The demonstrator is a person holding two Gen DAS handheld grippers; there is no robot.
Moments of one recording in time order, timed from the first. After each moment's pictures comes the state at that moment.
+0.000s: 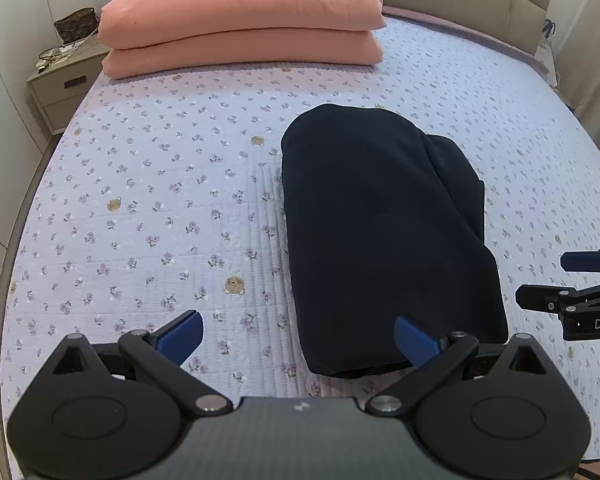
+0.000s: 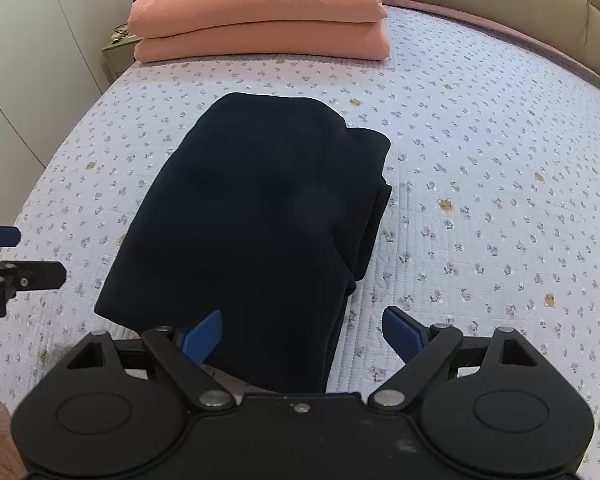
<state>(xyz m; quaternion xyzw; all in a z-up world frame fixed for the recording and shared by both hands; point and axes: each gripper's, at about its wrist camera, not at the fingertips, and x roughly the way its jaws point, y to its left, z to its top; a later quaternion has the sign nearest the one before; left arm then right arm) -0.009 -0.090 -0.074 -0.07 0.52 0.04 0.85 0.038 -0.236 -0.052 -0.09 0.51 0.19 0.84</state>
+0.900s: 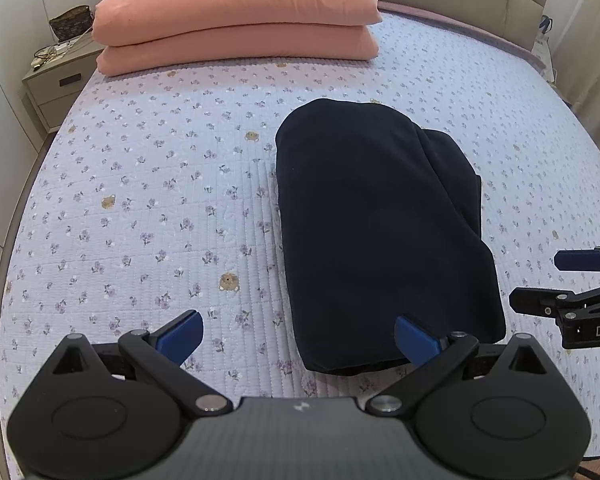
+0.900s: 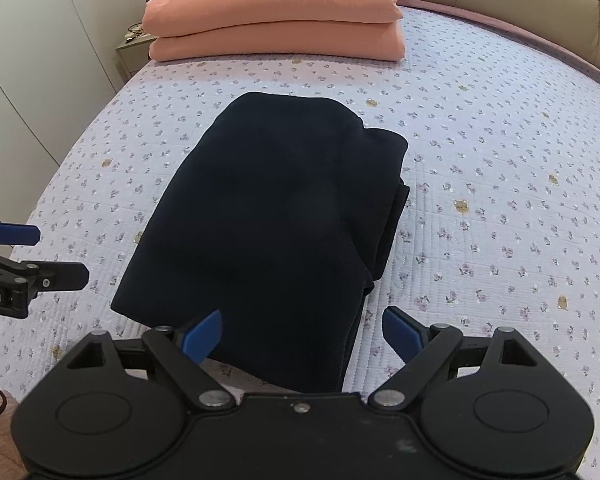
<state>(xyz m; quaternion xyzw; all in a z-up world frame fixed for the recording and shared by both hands) -0.008 -0.092 -0.076 -0.07 0.52 0.03 0.85 0.035 -0.232 -0.050 -0.09 0.51 0.21 0.83</state>
